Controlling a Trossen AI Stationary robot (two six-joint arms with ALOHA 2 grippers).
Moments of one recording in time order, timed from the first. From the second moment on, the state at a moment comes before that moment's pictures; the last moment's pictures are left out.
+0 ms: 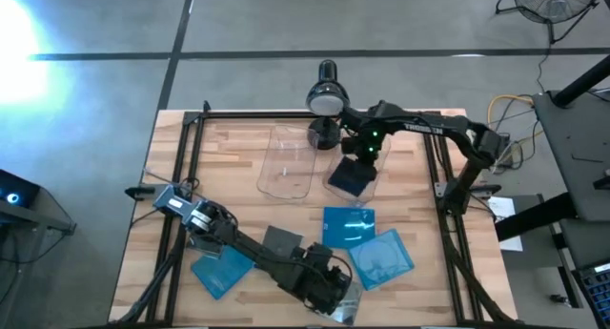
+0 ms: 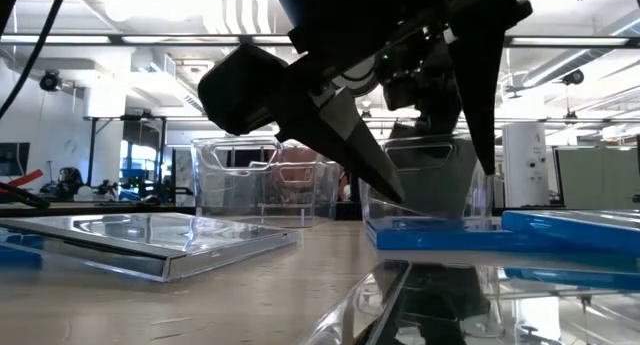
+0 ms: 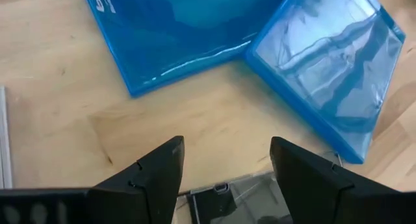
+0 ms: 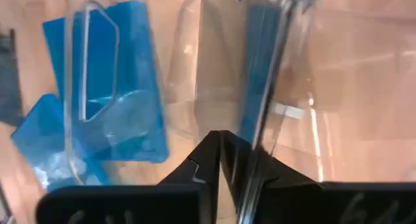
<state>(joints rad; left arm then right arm) -0.52 2.35 2.02 -0.81 -0.58 -1.55 -0.47 1.74 1.34 -1.12 -0.36 -0.24</state>
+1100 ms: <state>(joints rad) -0.40 2.36 2.01 -0.62 -0.35 -0.95 -0.08 0.70 0.58 -1.05 -0.22 0.91</state>
